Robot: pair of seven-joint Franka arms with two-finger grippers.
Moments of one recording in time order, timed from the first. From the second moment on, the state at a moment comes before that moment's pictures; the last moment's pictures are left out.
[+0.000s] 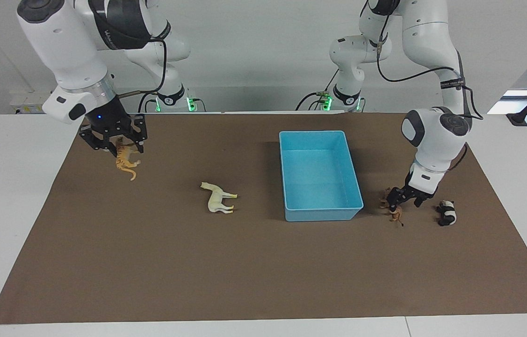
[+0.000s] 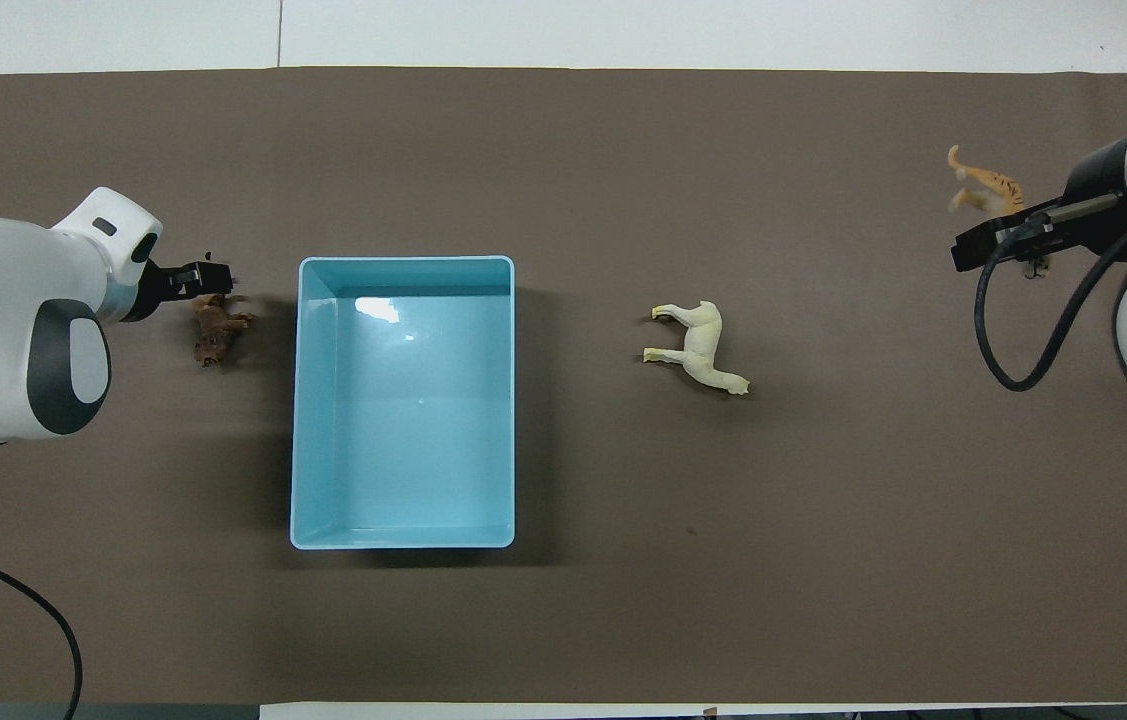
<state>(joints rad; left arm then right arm) 0.07 0.27 -0.08 -2.07 -0.01 2.51 -0.12 0.13 0.08 -0.07 -1.53 0.05 1.65 -0.15</state>
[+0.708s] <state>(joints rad) 0.04 0.26 -0.08 -1.94 -0.01 2.29 -0.23 0.12 0.04 -0.08 -1.52 0.04 1.60 -0.13</state>
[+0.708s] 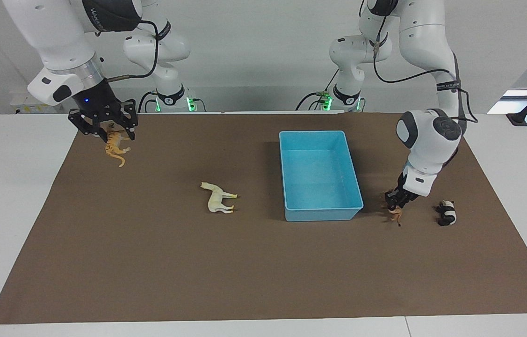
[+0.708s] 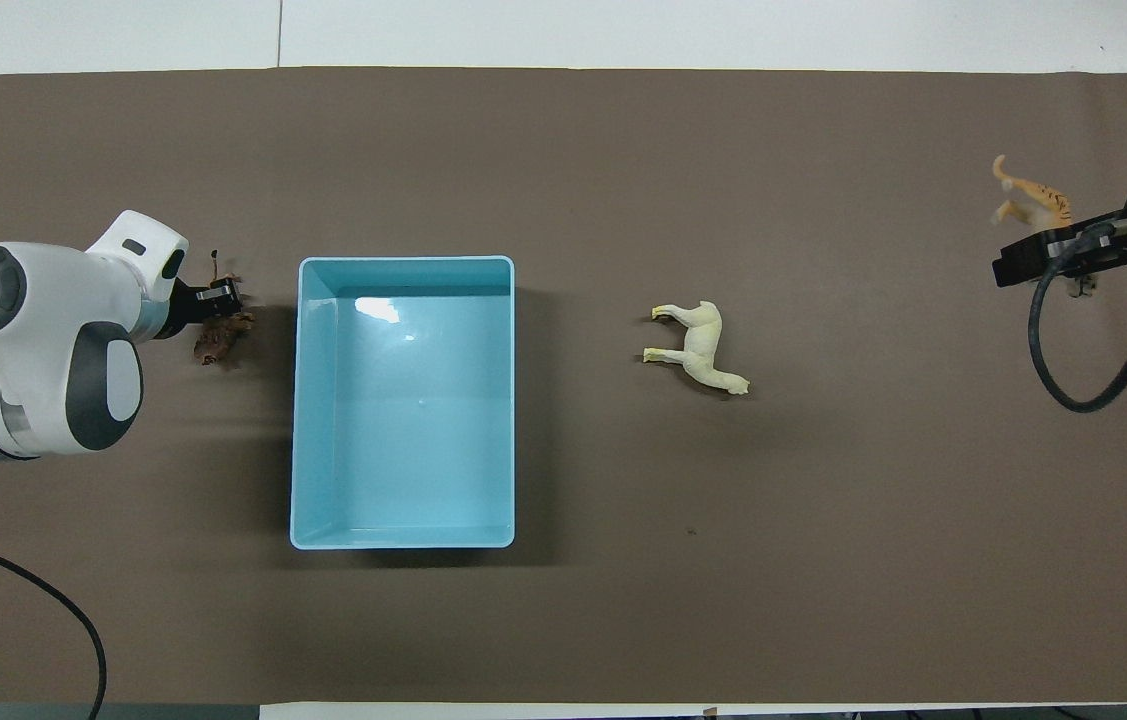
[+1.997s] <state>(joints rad) -0.21 0.05 -0.09 -1.98 -0.01 2.12 -0.33 0.15 0.04 -0.07 -1.53 0.05 1.60 -0.02</state>
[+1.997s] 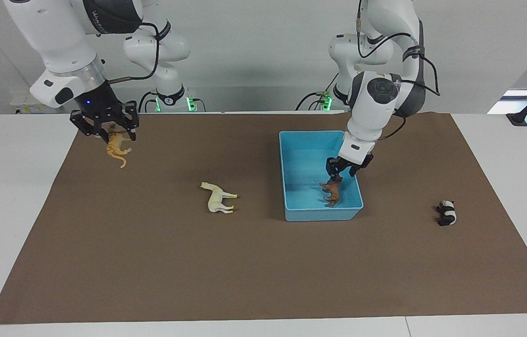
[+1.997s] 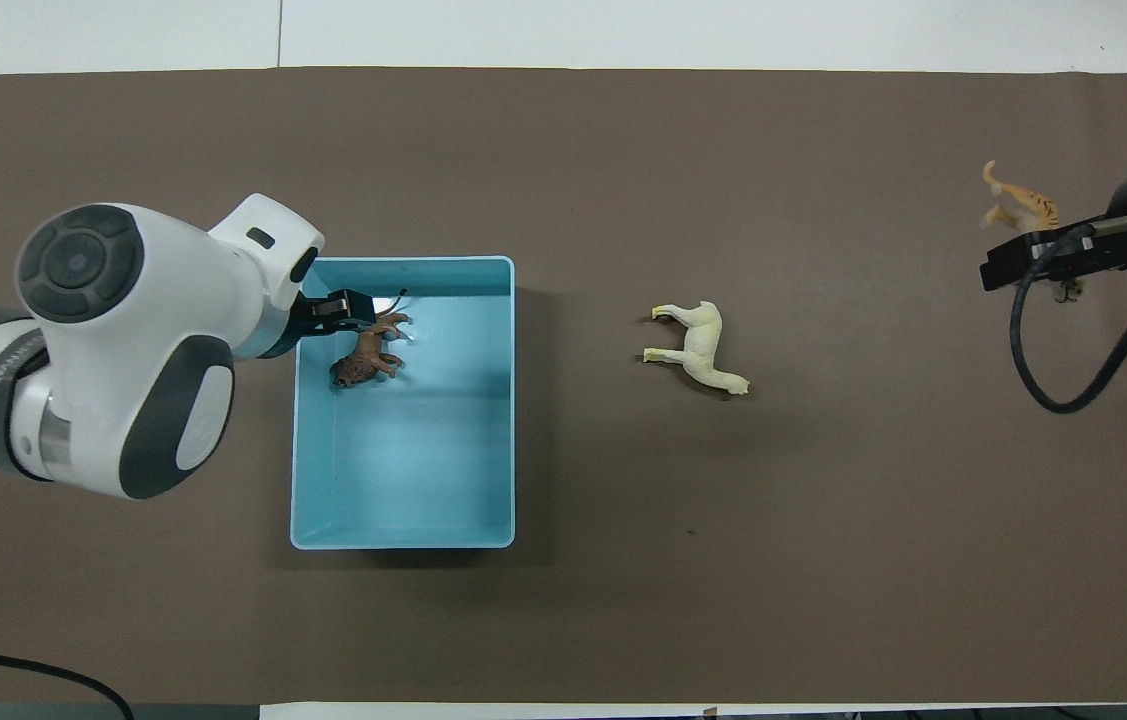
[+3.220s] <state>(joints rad) 0.27 0.39 -0.06 -1.86 0.02 2.53 0.54 0.91 0.49 -0.04 -1.44 -0.02 2.10 1.01</state>
